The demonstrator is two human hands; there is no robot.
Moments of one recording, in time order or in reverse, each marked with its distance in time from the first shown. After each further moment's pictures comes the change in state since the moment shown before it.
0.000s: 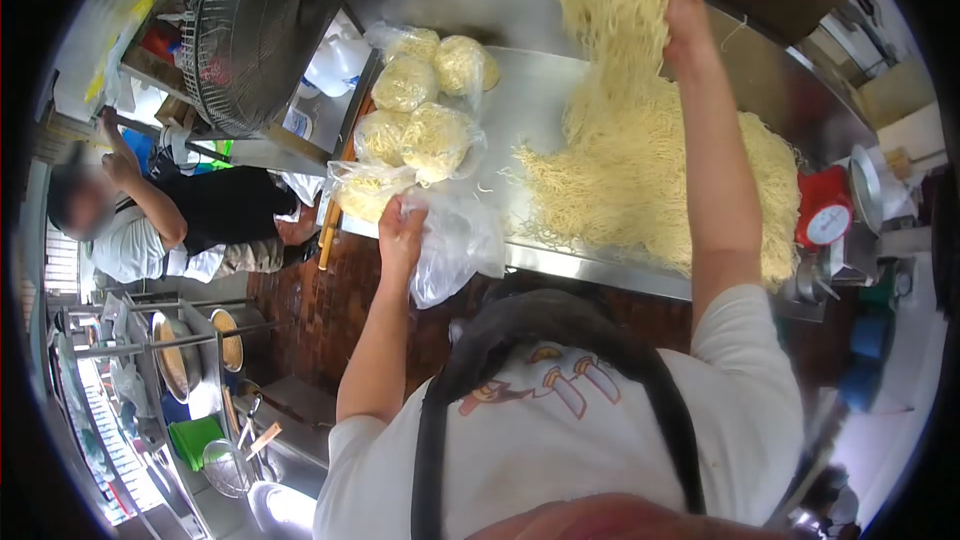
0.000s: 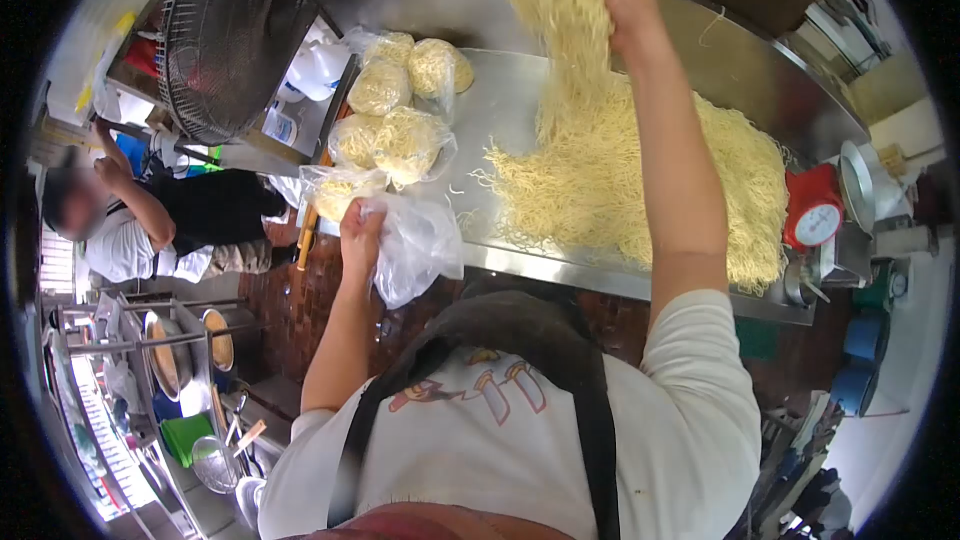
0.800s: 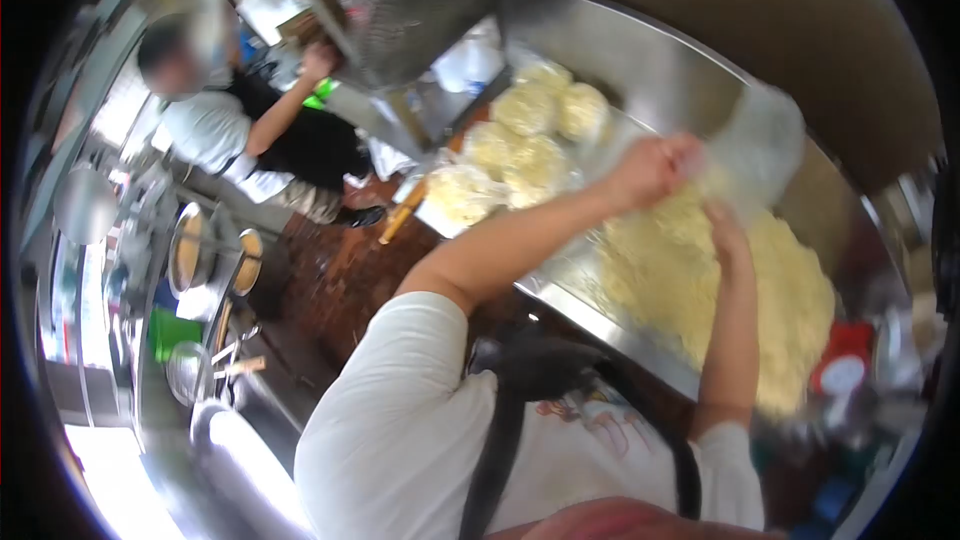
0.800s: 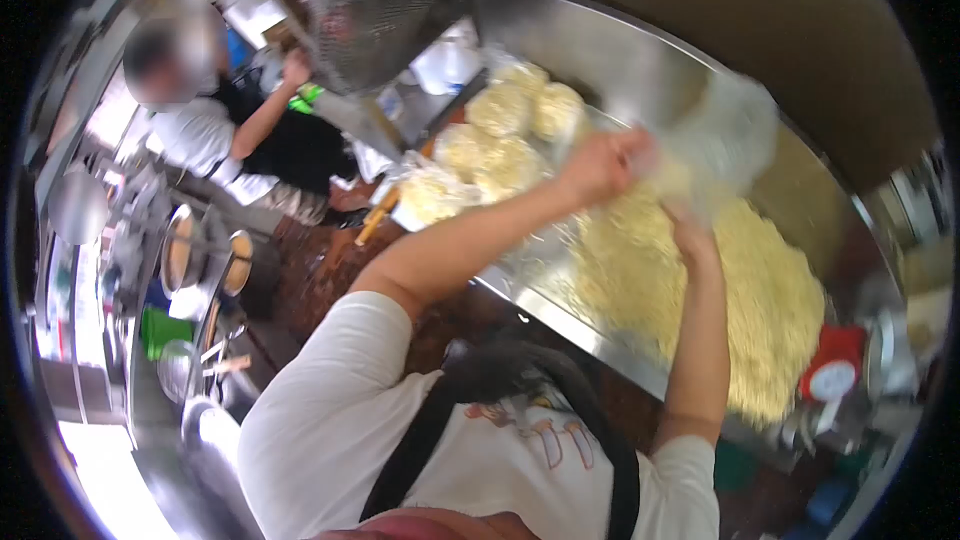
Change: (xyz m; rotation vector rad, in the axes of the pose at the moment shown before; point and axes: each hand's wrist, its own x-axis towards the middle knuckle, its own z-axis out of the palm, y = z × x) left_hand 0.075 0.158 0.179 0.263 -0.270 0.792; right_hand -0.083 0.135 -0.027 -0.352 -0.185 0.249
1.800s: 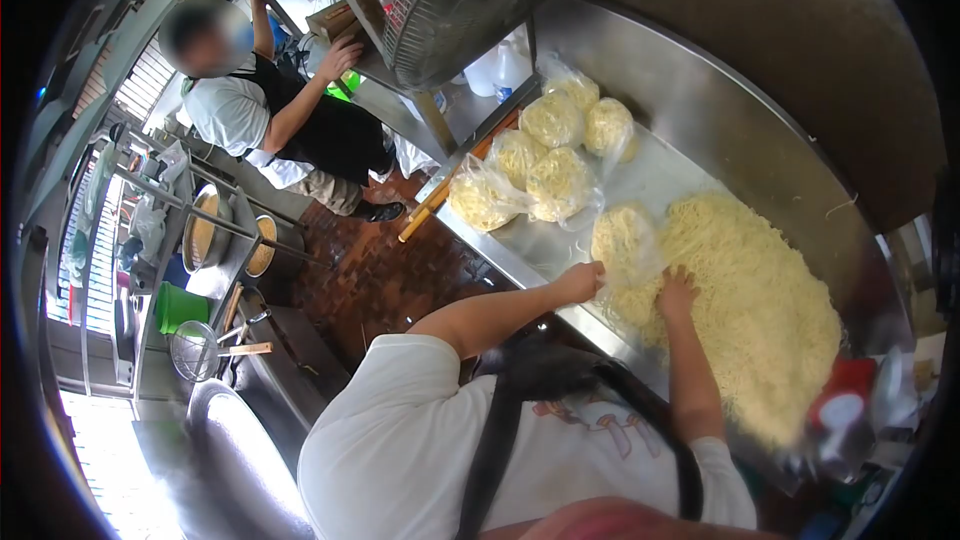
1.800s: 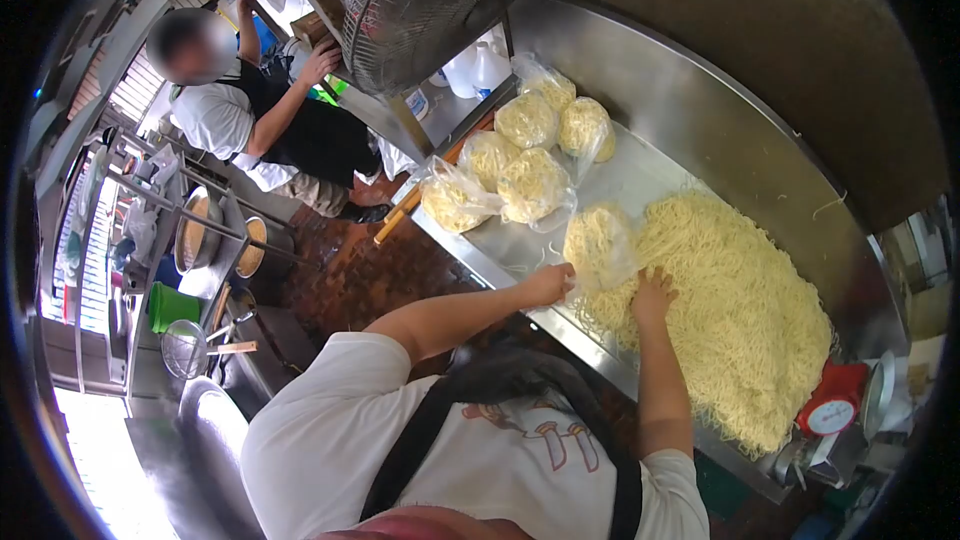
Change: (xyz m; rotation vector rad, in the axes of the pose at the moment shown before) left_hand -0.228 -0.154 0.034 0.136 -0.468 -0.737; right_hand 0.006 0.255 0.028 -1.504 -0.084 0.086
